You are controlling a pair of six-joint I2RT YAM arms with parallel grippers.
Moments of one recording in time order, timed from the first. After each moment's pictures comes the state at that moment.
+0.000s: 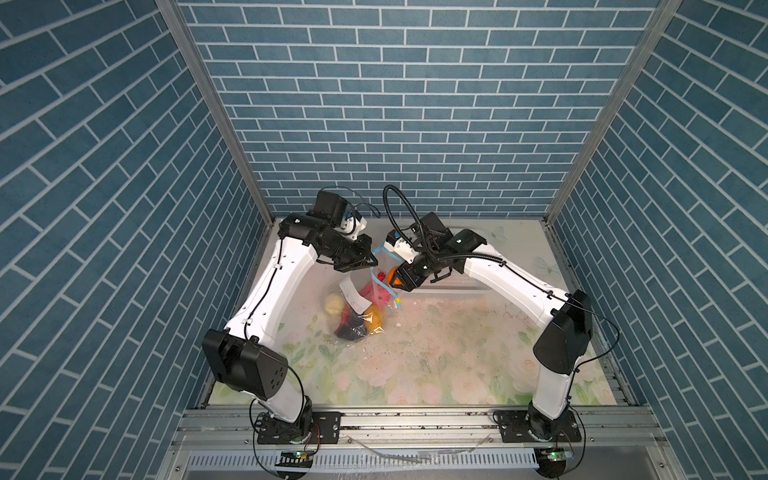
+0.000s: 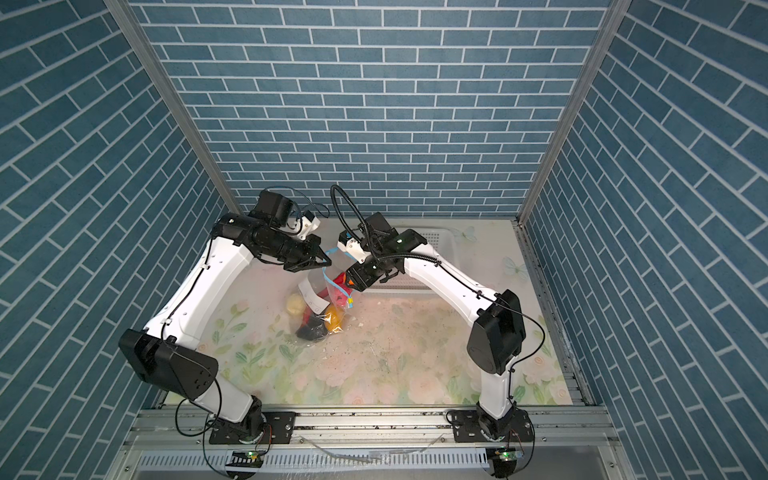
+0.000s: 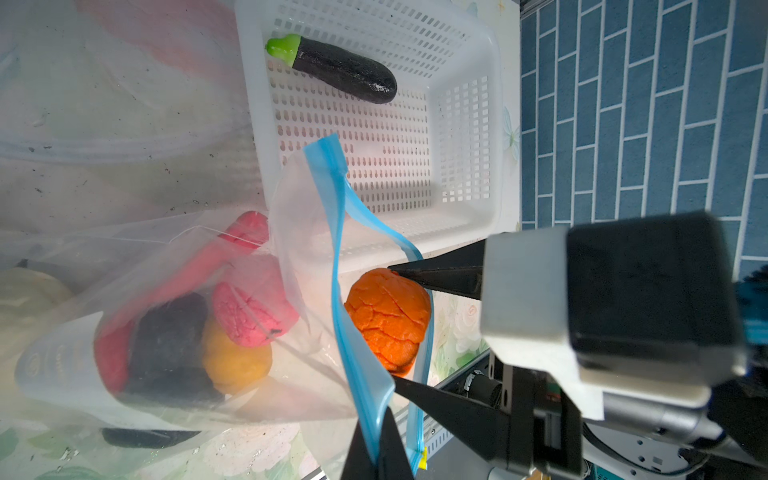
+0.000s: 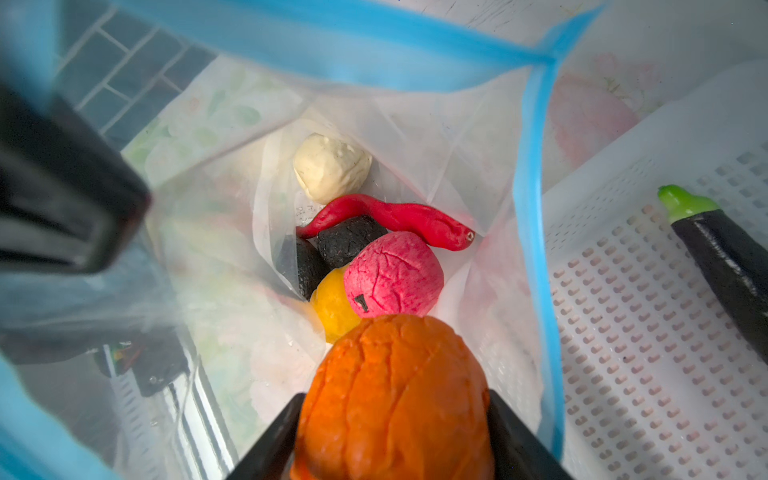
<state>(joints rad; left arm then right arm) -0.31 1.60 1.75 -1.22 0.55 -0.41 0.81 1.86 1.81 -0.91 -0.32 -0.08</state>
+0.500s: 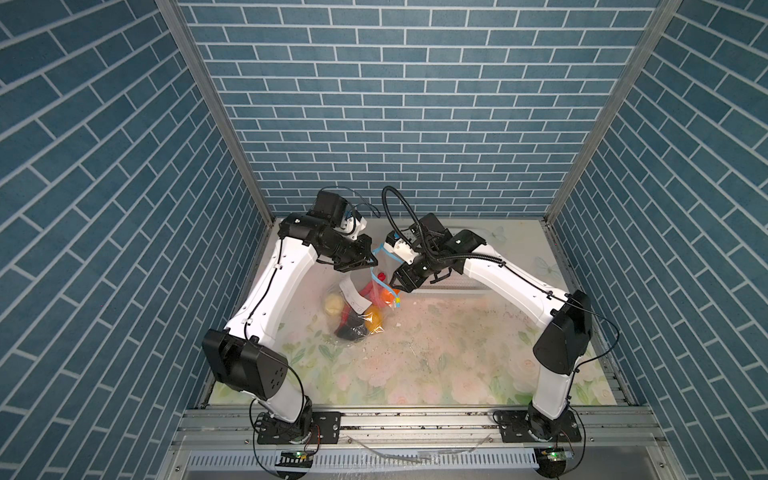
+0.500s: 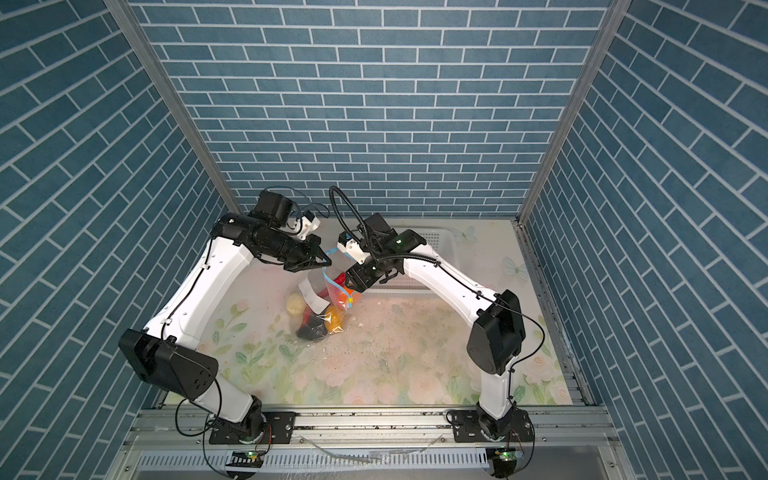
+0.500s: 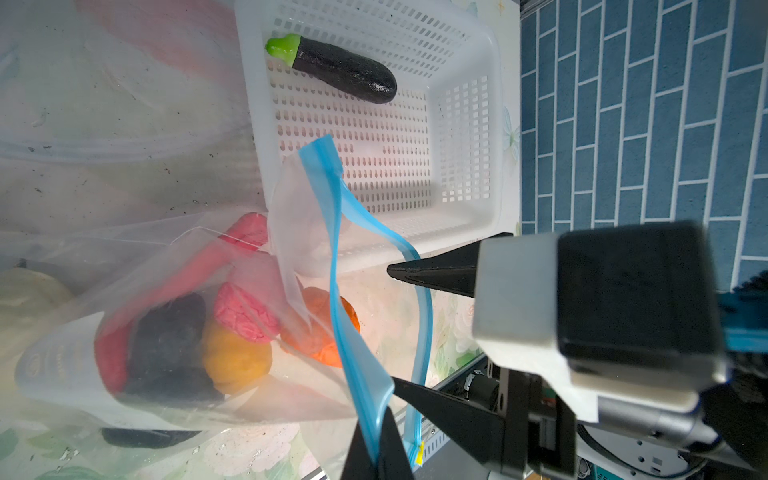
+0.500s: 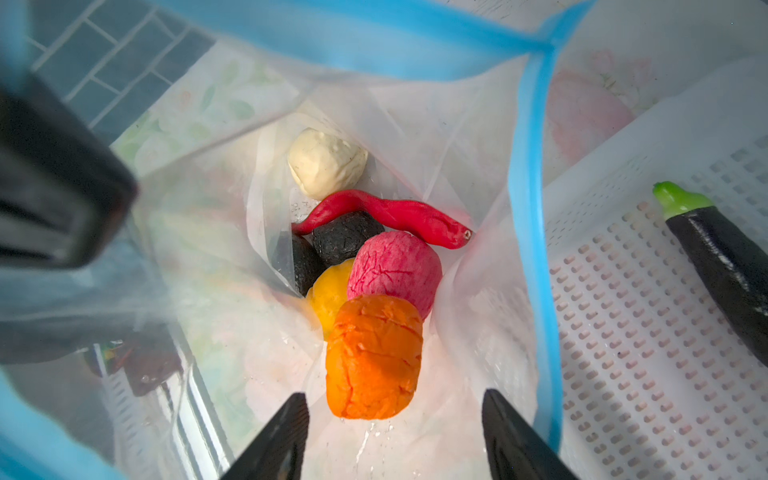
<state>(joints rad) -0.31 1.60 1.75 -1.22 0.55 -0.41 0.82 1.86 1.81 -0.92 -0.31 -0.08</state>
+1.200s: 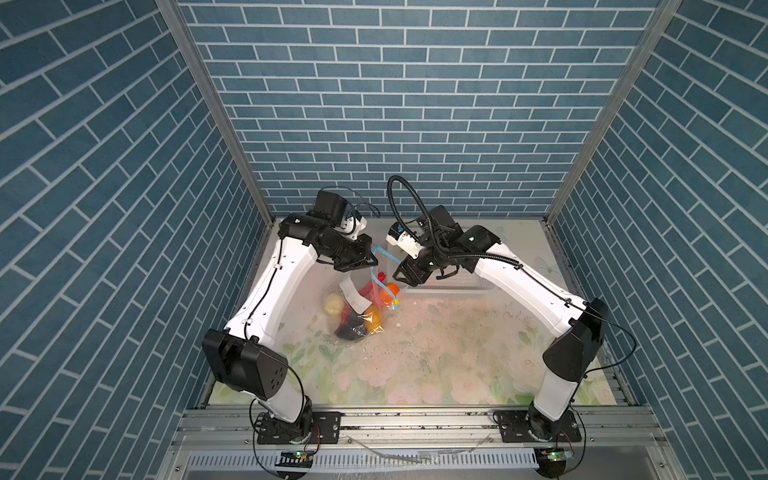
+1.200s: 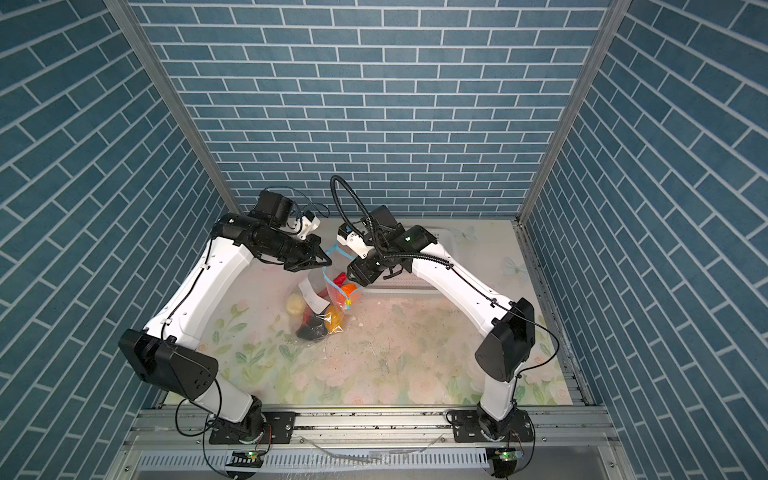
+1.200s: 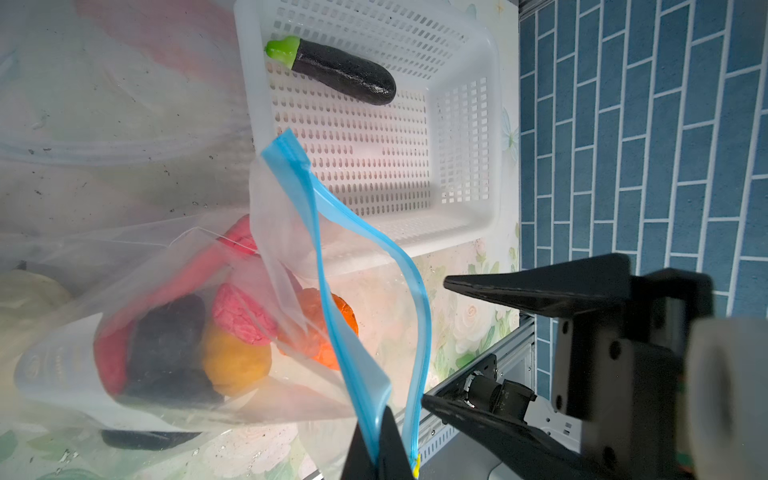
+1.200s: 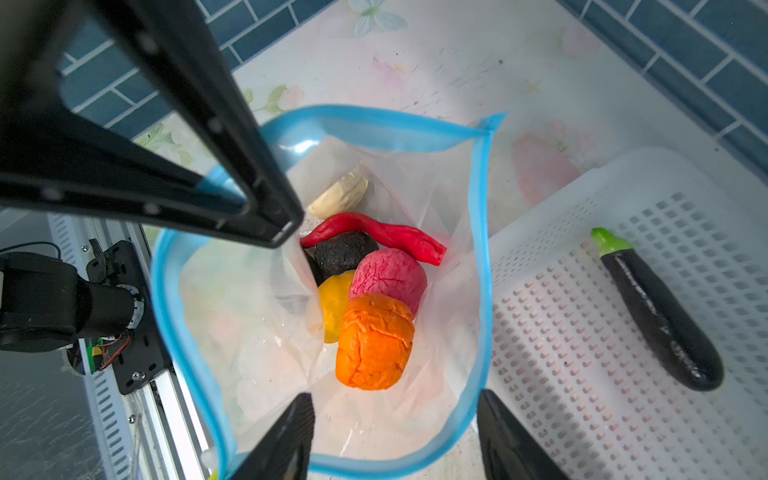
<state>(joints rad) -0.31 1.60 1.75 -1.21 0.55 -0.41 0.82 1.78 1.85 -0.95 -0.26 -0.17</state>
